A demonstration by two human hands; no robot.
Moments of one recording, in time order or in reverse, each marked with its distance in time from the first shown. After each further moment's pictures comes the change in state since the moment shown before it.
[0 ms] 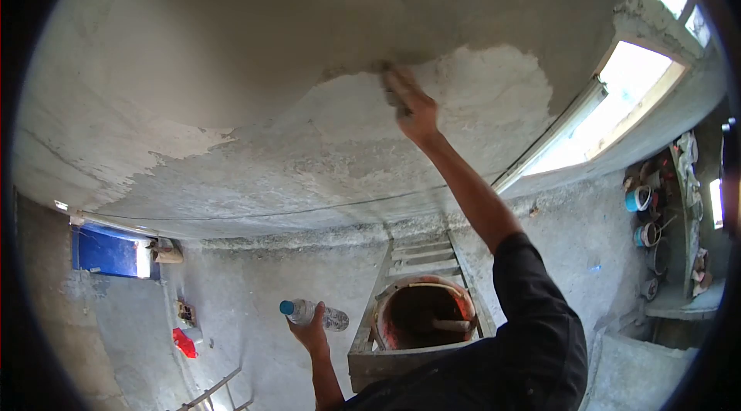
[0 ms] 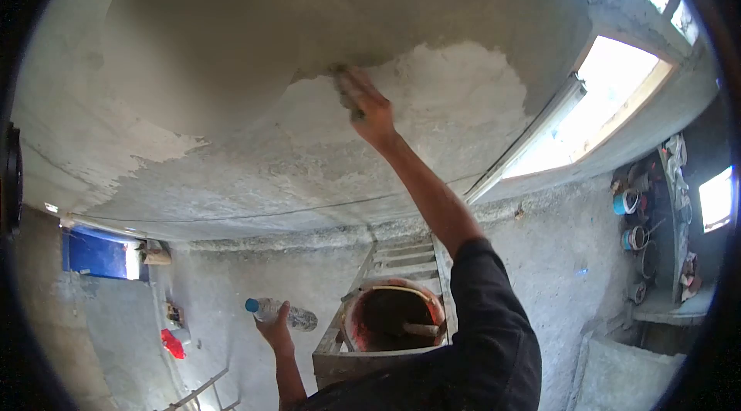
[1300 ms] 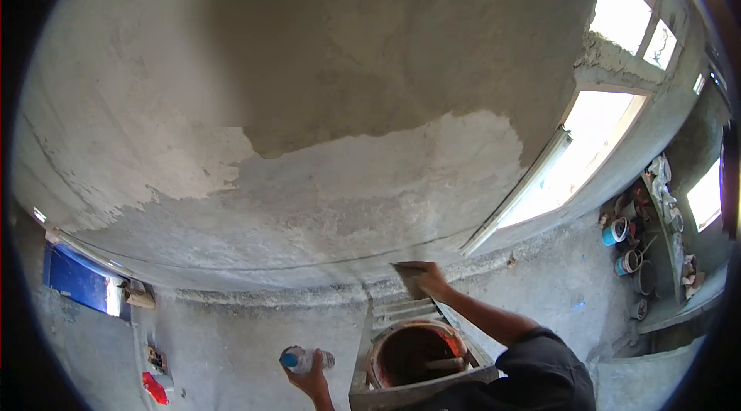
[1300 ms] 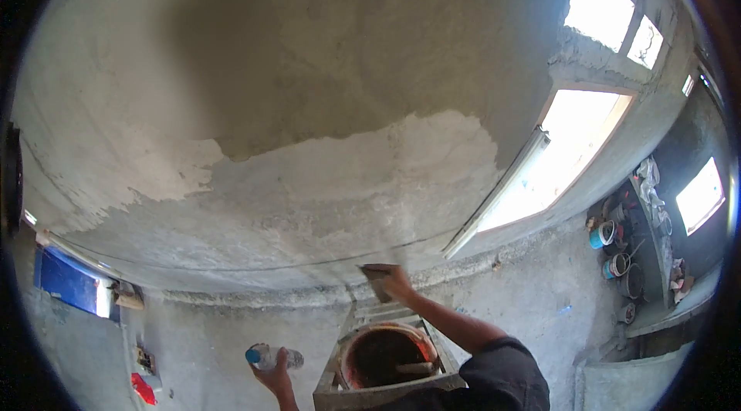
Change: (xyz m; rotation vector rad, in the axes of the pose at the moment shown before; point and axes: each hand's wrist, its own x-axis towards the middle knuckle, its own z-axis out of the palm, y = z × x) left_hand -0.003 -0.008 -0.002 -0.055 0.067 0.073; right_hand -0.210 -0.080 -0.096 0.431 -0.547 1.230
